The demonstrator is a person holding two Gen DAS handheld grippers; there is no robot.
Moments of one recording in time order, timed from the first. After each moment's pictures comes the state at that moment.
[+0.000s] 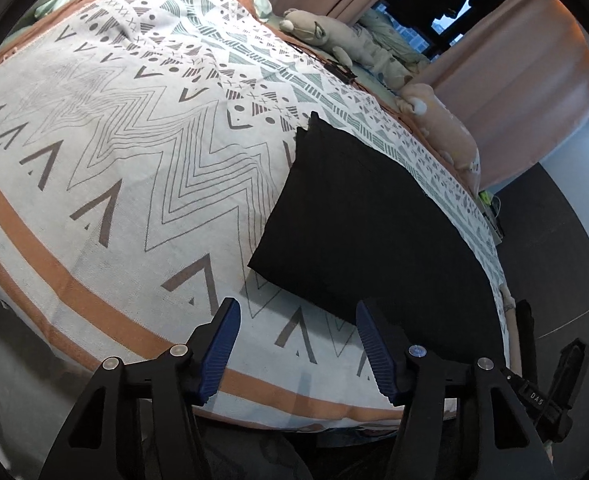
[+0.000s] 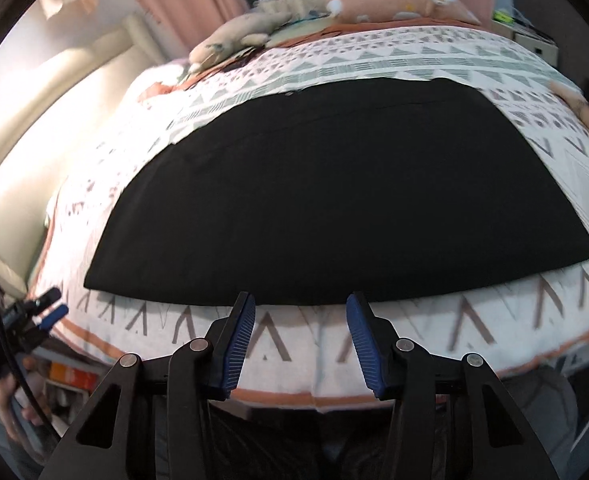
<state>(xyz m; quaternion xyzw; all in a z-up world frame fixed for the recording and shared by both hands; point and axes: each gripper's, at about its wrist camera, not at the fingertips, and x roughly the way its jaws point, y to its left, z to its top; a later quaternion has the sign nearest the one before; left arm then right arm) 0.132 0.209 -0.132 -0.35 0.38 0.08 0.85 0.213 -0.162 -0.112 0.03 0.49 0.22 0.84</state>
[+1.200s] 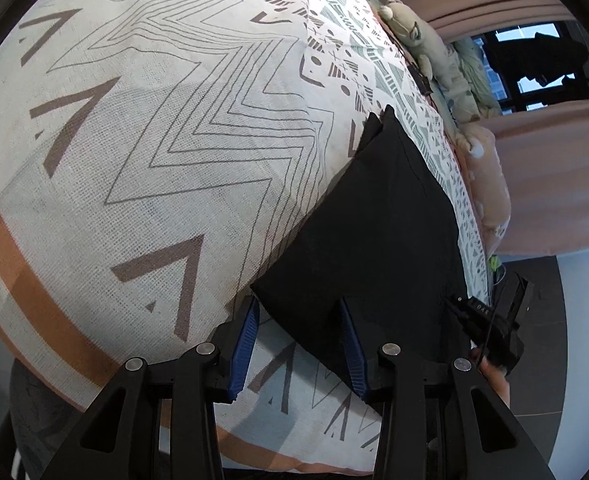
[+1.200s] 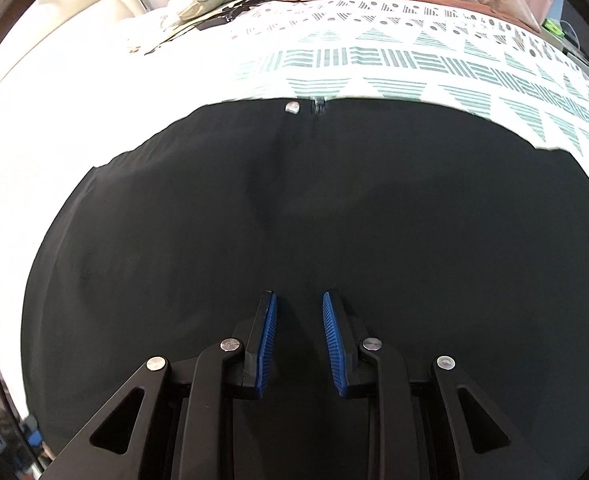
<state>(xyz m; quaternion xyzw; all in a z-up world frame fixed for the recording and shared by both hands) 0.160 0.227 -0.175 -0.53 0.39 0.13 0.74 0.448 -0.072 -0.157 -0.04 0.56 0.19 0.81</state>
